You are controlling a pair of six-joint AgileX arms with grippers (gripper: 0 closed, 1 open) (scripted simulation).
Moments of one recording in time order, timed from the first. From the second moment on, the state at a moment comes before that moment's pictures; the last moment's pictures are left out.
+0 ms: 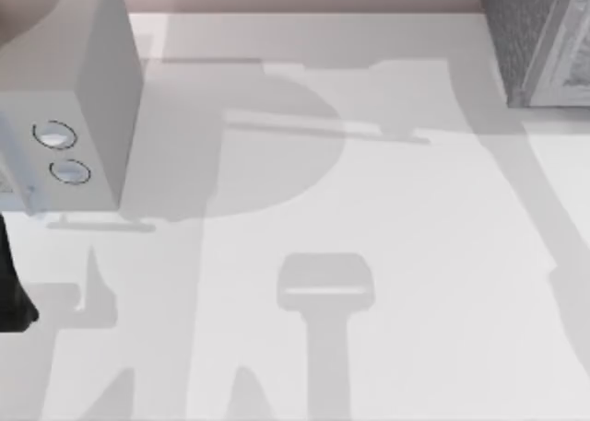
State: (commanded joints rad) left arm 0.00 0.00 0.00 0.00 0.00 0.00; right arm 0.27 1.72 2.11 -0.39 0.30 0.02
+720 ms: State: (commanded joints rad) left arm 0.00 0.00 0.00 0.00 0.00 0.00; right arm 0.34 1.65 2.11 -0.47 0.34 0.03
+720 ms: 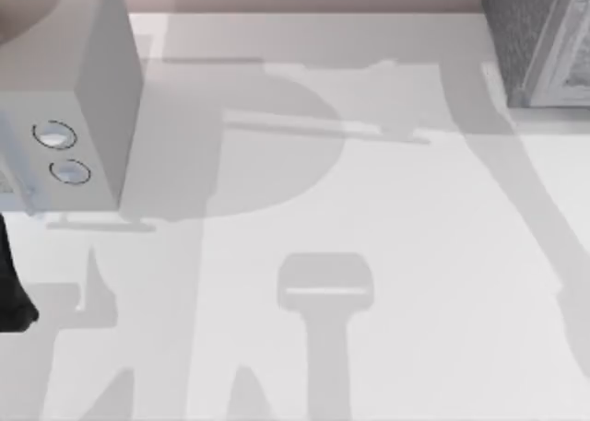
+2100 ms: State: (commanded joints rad) left arm 0.00 0.00 0.00 0.00 0.00 0.00; right arm 0.49 0.89 1.55 -0.58 0.49 0.01
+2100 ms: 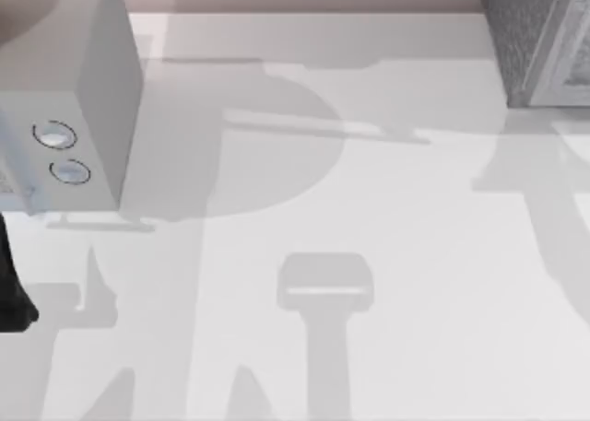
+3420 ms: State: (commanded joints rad) left arm 0.00 0.00 0.00 0.00 0.00 0.00; right arm 0.00 0.00 0.00 0.00 0.00 0.00
